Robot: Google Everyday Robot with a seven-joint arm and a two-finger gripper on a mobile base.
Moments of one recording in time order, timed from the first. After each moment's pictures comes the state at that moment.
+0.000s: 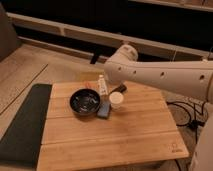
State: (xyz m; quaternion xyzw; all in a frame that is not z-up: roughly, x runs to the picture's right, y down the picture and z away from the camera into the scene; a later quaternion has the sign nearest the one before) arm 0.048 -0.025 0.751 -0.12 0.05 0.76 0.64
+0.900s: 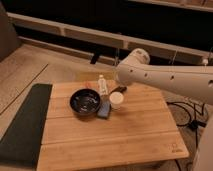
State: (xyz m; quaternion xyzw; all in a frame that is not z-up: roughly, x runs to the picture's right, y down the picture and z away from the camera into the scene) arm 0.102 -0.035 0.777 -0.09 0.05 0.78 0.62
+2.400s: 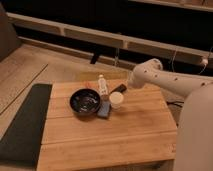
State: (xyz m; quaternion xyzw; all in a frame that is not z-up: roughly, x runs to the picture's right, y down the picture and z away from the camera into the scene) arm 0.167 0.008 0.883 -0.14 0.09 0.81 0.56
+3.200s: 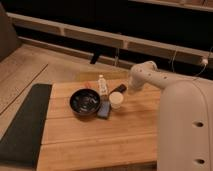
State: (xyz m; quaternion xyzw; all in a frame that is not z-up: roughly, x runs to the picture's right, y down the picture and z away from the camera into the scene) arm 0.167 0.017 0.942 -0.17 0.15 0.79 0.57
